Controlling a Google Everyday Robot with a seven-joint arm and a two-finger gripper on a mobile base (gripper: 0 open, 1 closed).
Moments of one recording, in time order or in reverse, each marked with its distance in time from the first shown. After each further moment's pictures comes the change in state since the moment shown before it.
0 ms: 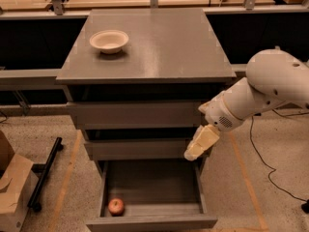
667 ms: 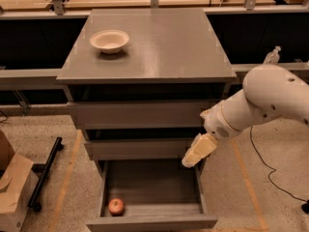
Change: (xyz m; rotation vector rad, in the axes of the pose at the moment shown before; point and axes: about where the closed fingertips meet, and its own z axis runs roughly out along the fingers) arm 0.014 0.003 0.016 0.047 0.009 0.036
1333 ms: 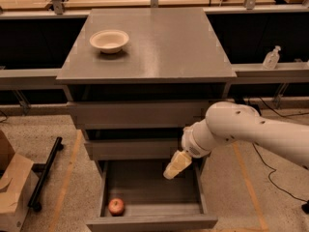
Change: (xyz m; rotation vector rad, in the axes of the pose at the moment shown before) arm 0.019 -0.010 0.111 0.062 0.028 -0.009
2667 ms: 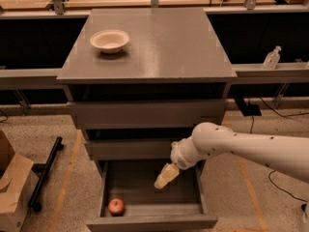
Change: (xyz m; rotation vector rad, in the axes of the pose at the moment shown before) arm 0.023 0.003 0.115 -0.096 -0.047 0.003
